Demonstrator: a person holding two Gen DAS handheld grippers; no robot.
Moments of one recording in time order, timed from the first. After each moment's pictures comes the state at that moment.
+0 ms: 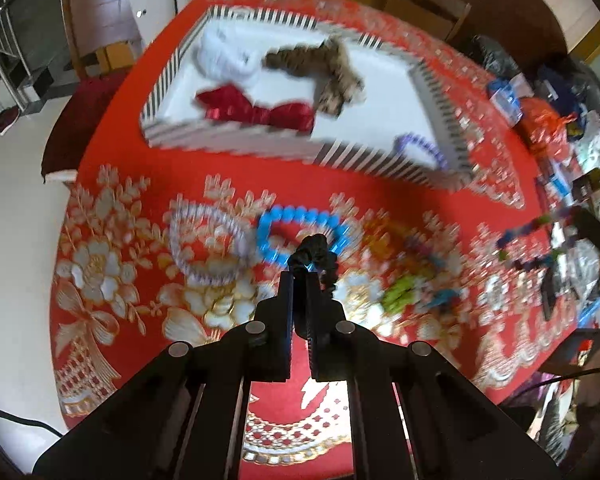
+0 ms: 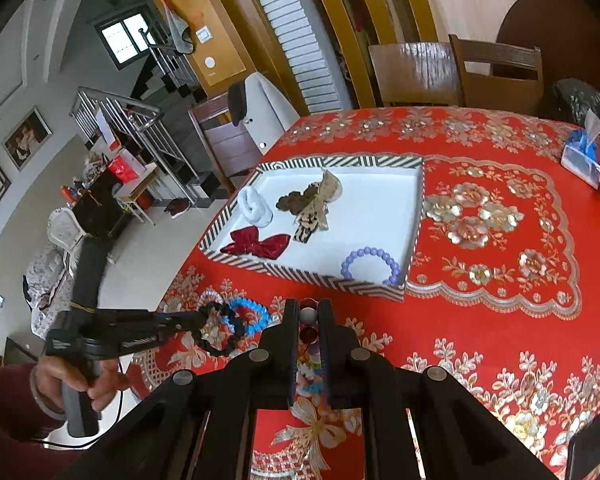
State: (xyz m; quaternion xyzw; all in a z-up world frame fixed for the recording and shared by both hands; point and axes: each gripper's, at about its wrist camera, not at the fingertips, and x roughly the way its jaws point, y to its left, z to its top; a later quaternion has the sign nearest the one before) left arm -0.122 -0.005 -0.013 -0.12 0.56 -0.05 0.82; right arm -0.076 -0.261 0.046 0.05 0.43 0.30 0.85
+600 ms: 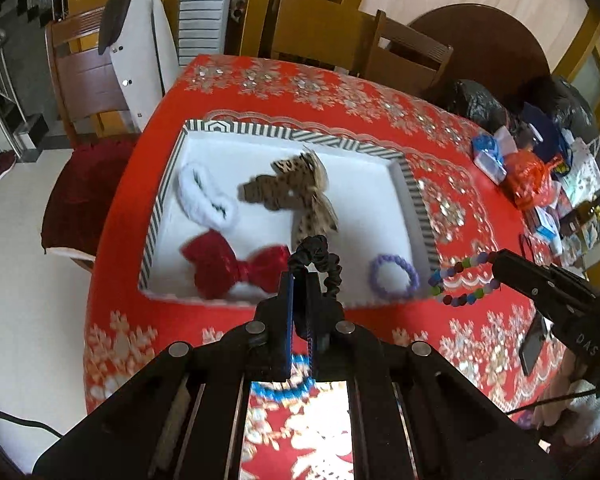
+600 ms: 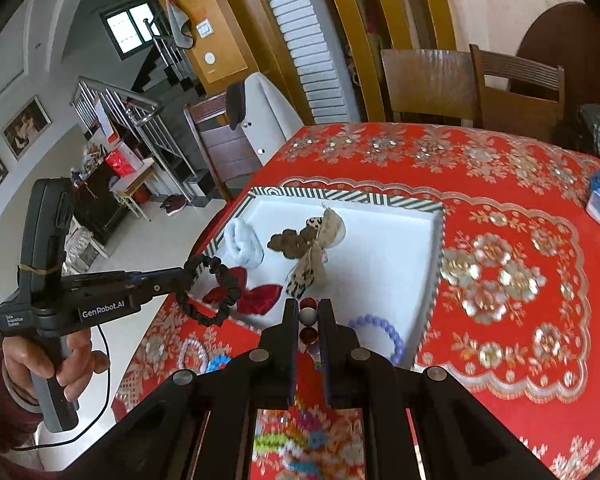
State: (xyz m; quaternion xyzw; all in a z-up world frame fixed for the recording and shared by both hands) left arm -0.030 0.000 0.048 -0.10 0.50 -0.06 0.86; right arm 0.012 -0.218 0.050 0.03 0.43 0.30 0.85
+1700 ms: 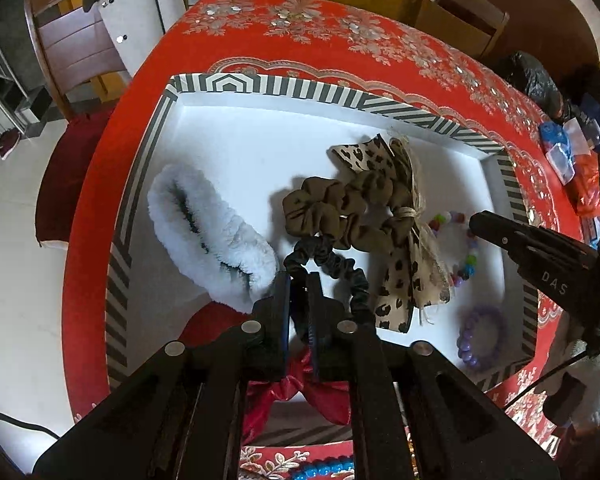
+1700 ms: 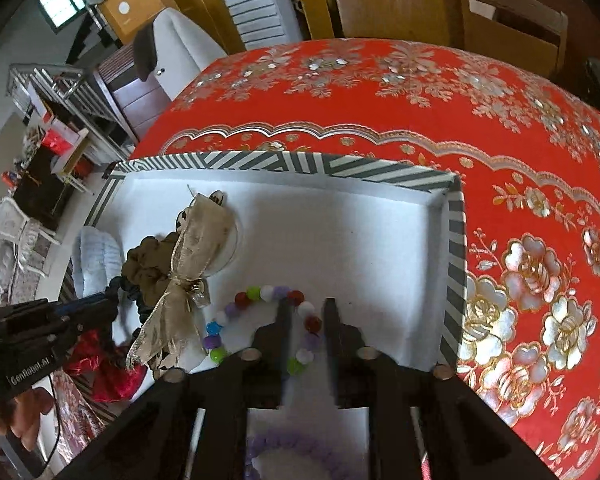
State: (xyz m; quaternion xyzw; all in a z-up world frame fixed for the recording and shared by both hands) left arm 0.077 0.017 -0.046 -0.08 0.58 -0.02 0.81; right arm 0.160 -0.186 -0.068 0.01 0.54 0.22 0.81
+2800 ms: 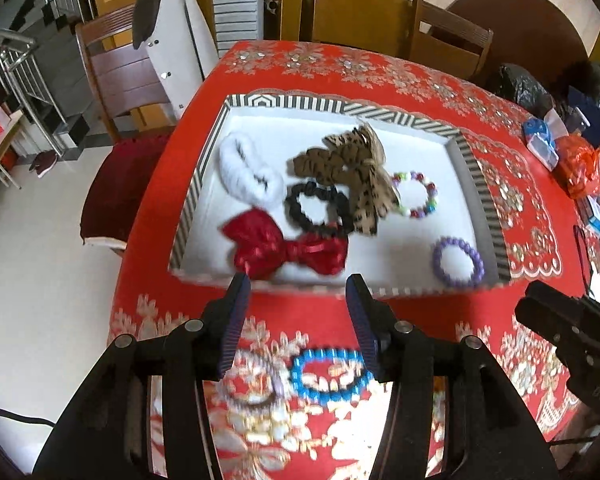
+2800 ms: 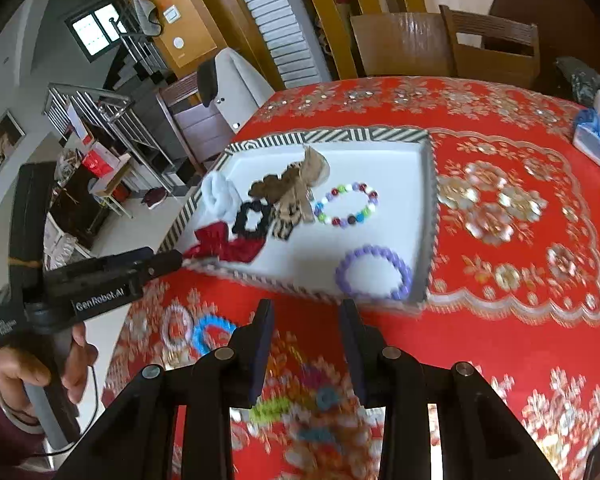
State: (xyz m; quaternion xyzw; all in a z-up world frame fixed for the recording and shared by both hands) left arm -0.048 -0.002 0.012 -0.05 0.51 0.02 0.86; right arm -0.032 -0.219 0.000 0.04 0.47 0.25 0.84
